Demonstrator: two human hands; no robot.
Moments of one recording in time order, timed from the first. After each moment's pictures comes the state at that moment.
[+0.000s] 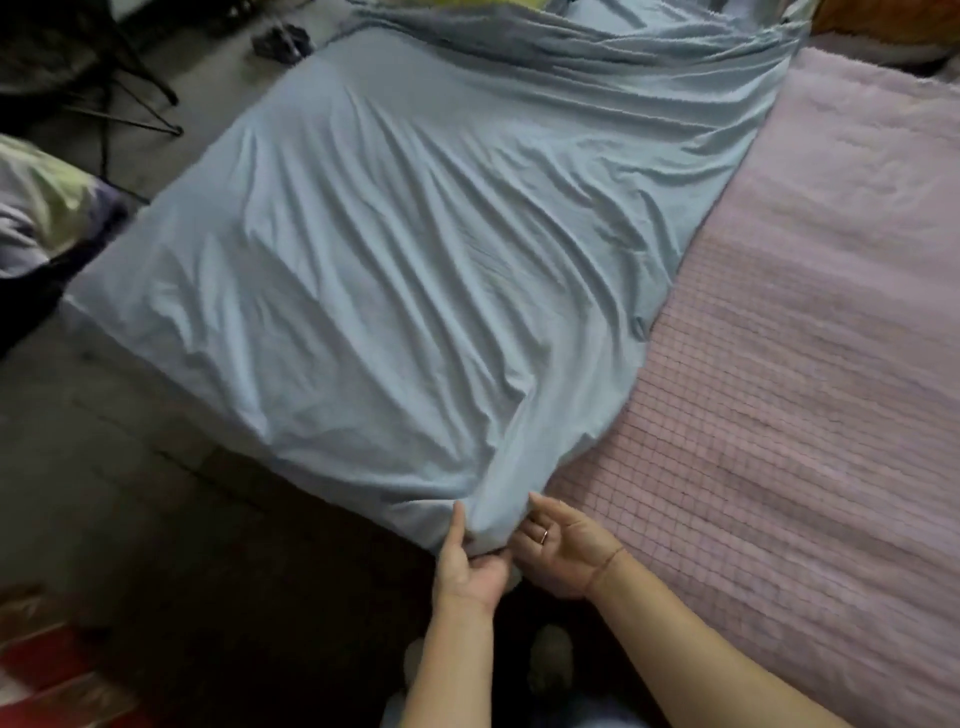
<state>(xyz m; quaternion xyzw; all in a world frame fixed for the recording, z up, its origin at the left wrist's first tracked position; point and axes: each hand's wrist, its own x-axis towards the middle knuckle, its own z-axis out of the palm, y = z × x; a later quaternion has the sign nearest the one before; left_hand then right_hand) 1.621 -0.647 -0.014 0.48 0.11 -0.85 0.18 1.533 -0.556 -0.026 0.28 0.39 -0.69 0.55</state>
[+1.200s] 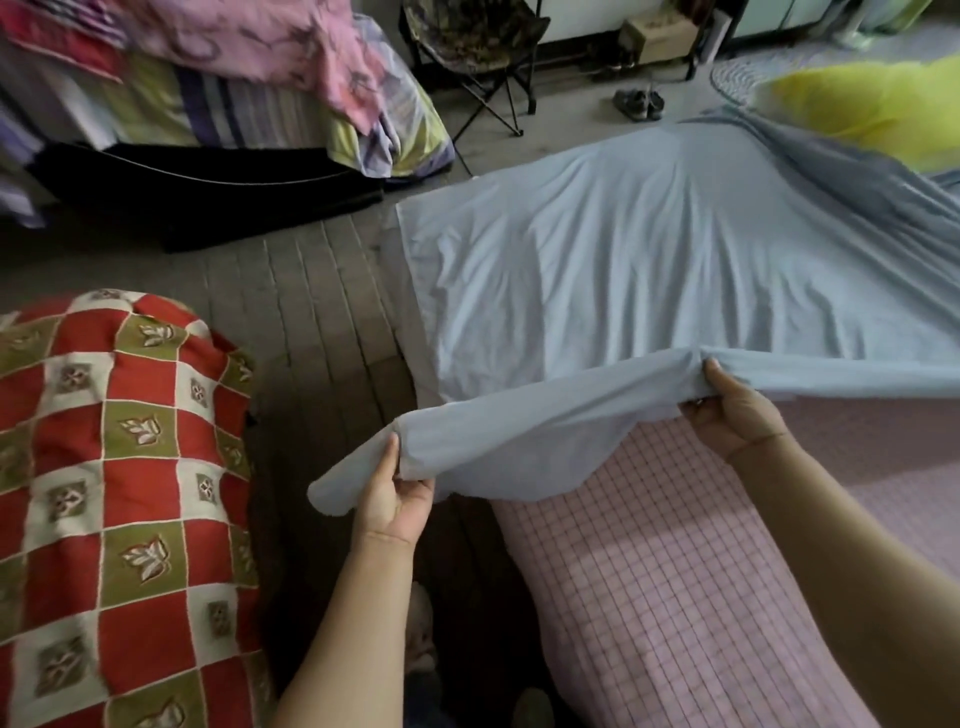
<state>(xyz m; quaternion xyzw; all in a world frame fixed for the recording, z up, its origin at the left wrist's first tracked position) 1.722 -0.726 0.040 0.42 0.12 -0.71 0.55 1.369 -0.727 0.068 -0.10 0.52 -0.64 0.55</state>
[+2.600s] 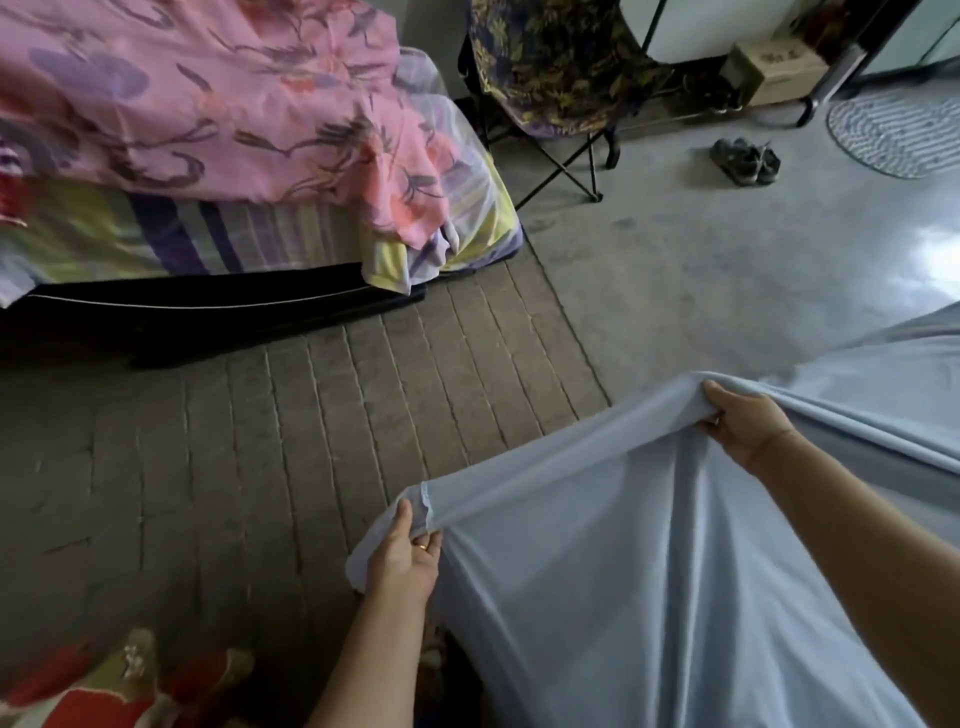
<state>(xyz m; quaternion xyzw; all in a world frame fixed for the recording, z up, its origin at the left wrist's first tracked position) 1.790 -1.395 -0.083 0.59 0.23 -0.62 0.46 1.420 -1.451 -0.027 -0.10 0.72 -0.49 0.47</state>
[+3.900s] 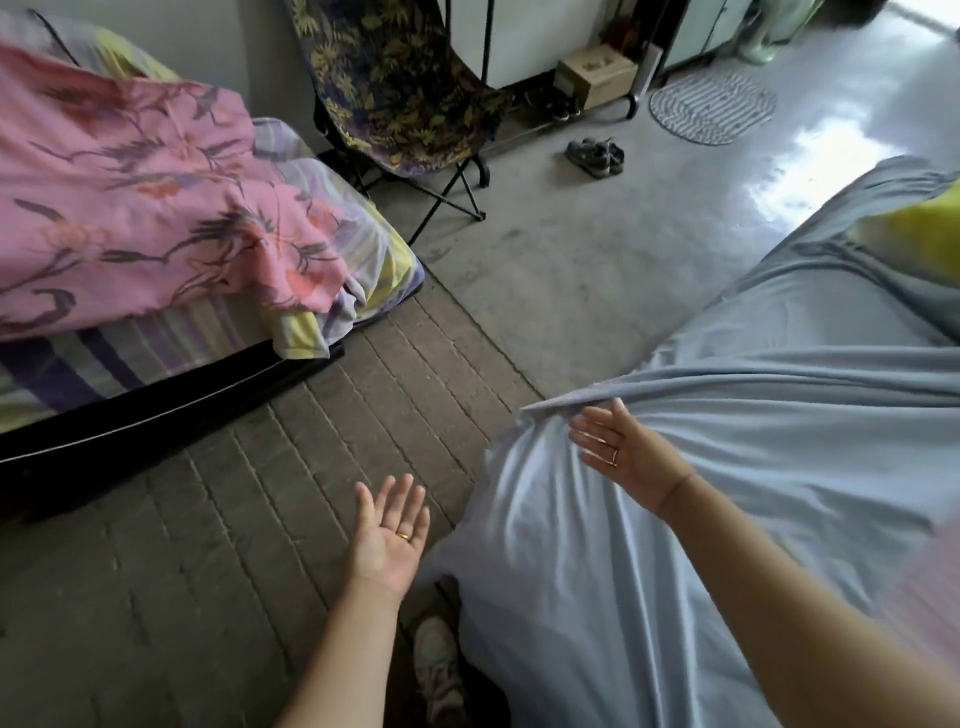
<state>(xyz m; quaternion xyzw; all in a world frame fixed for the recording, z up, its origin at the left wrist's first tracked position) 1.795 -1.459 -0.043 0.50 0.00 -0.78 0.38 1.508 -1.395 0.013 -0.07 0.63 -0.52 0.57</state>
